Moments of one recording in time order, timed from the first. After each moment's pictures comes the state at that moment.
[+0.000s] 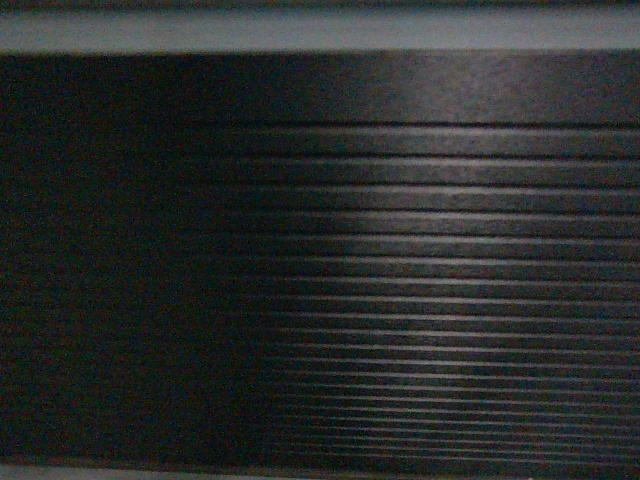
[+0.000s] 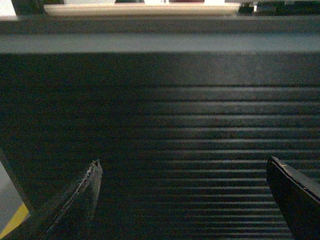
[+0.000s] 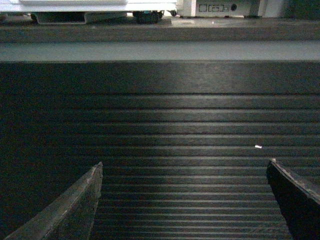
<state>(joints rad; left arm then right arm) 0.00 0.01 0.01 0.00 0.00 -0.01 0.00 0.00 0.01 0.00 0.00 0.00</state>
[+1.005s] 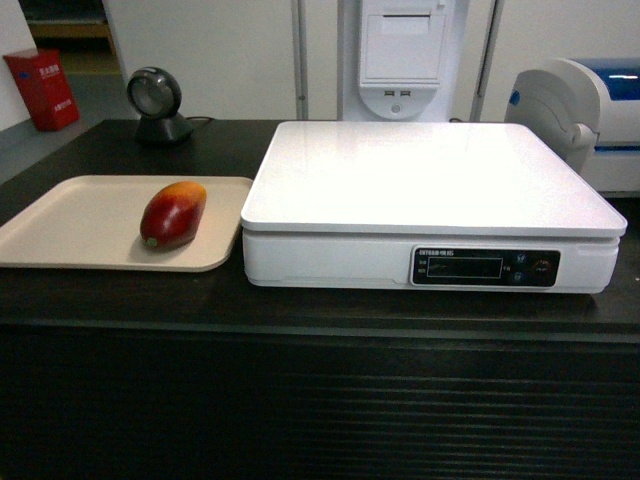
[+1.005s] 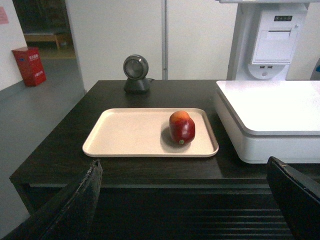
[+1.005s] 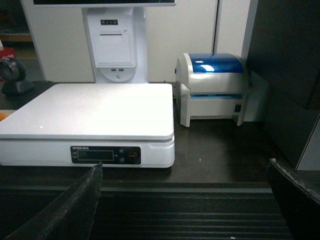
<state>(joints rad) 0.00 0.01 0.01 0.00 0.00 -0.01 0.00 0.00 0.01 0.00 0.00 0.00</state>
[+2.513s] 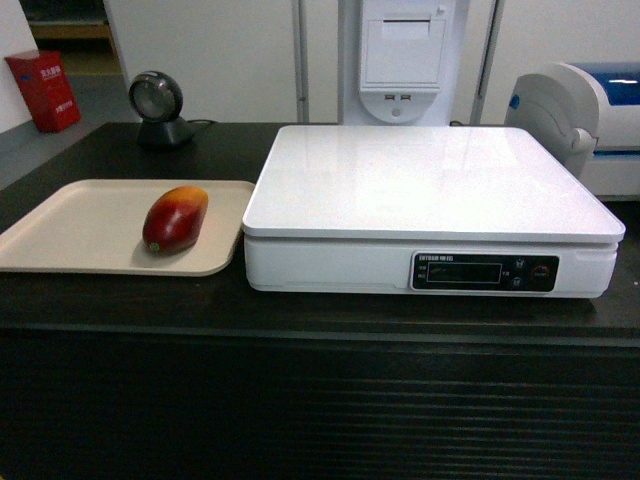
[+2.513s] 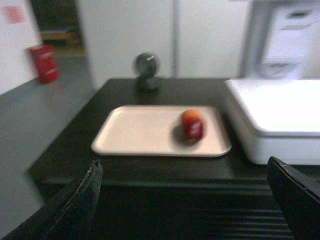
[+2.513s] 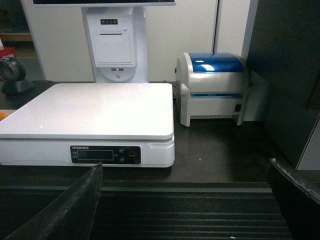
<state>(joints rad) -0.05 0.03 0.02 -0.02 -0.14 0.00 0.00 0.00 0.01 0.00 0.00 0.00</state>
